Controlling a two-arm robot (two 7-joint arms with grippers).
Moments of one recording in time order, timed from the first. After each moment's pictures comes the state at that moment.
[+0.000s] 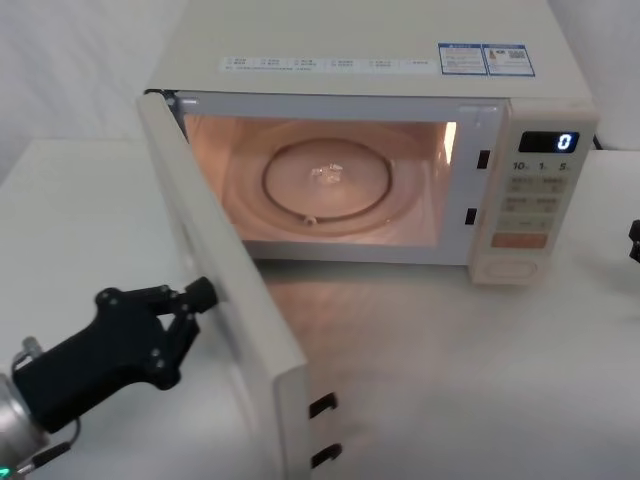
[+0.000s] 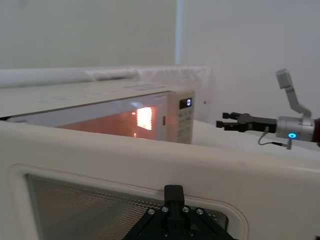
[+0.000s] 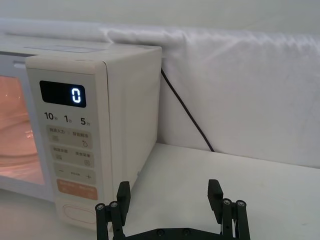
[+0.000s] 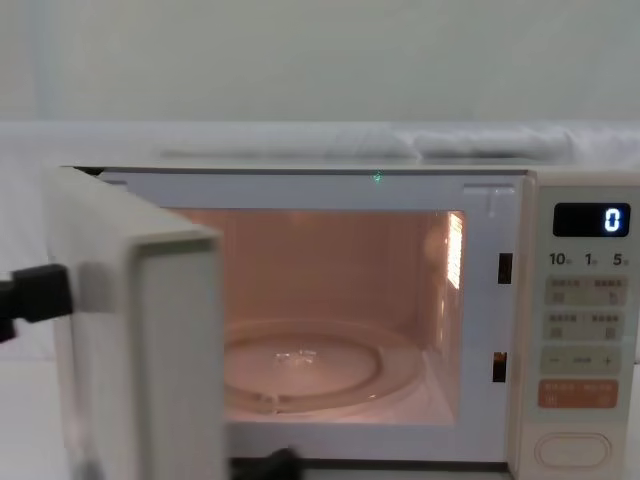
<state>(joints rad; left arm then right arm) 0.38 0.69 -0.05 -2.06 -0.69 -0.02 -0.59 -0.09 0.33 0.08 -1.78 0.28 0.11 0.24</state>
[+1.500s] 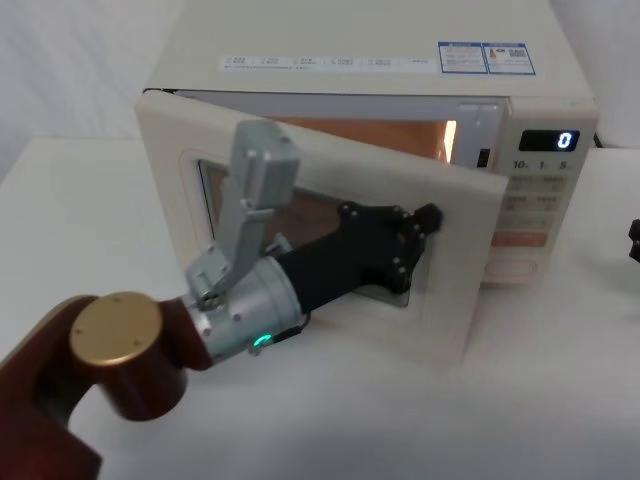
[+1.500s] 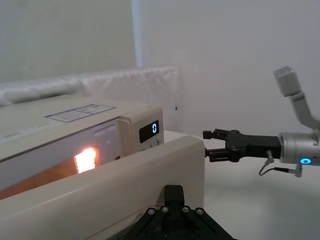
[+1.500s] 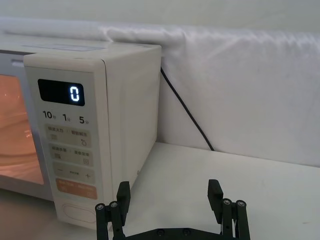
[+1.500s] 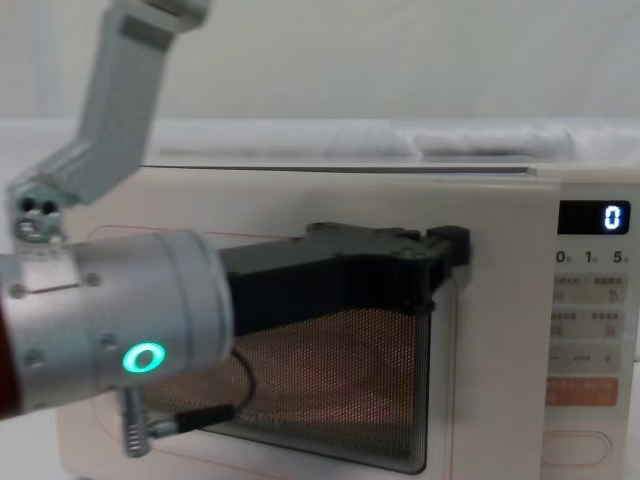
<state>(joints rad) -0.29 0.44 0.52 -1.75 -0.50 0.11 -0.47 -0.09 0.33 0.08 -1.78 0.28 0.11 0.24</state>
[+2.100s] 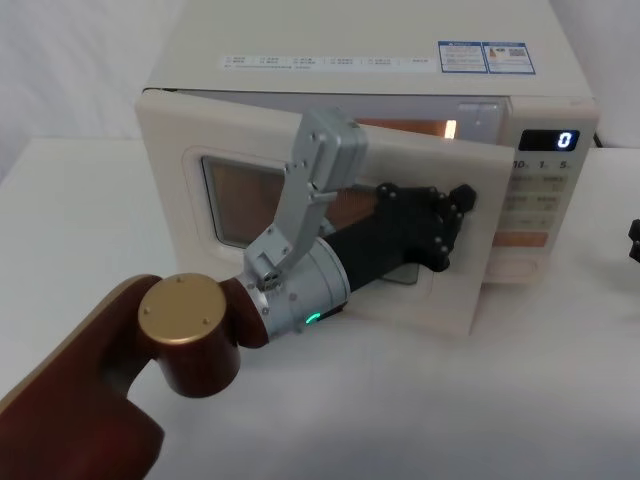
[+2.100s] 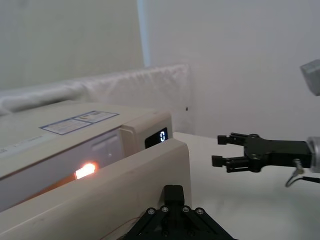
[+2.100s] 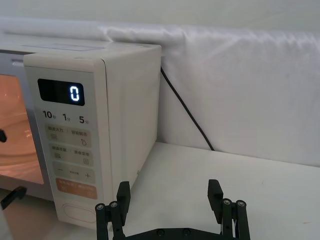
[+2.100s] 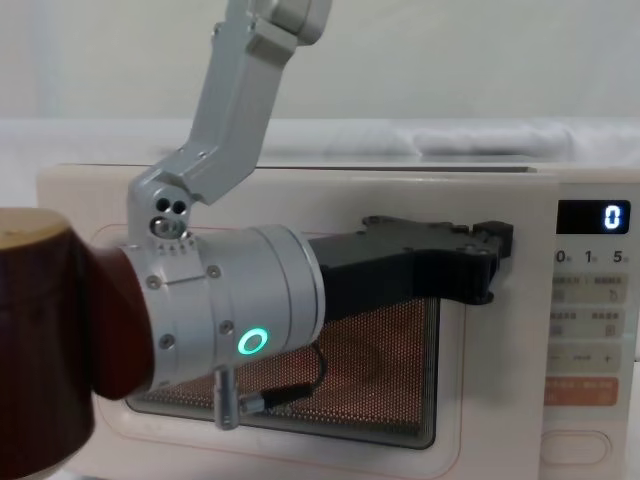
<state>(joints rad) -0.37 0.33 0.58 -1.64 -0.40 0.10 -0.41 -0.09 0.33 0.08 -1.78 0.28 0.11 0.24</state>
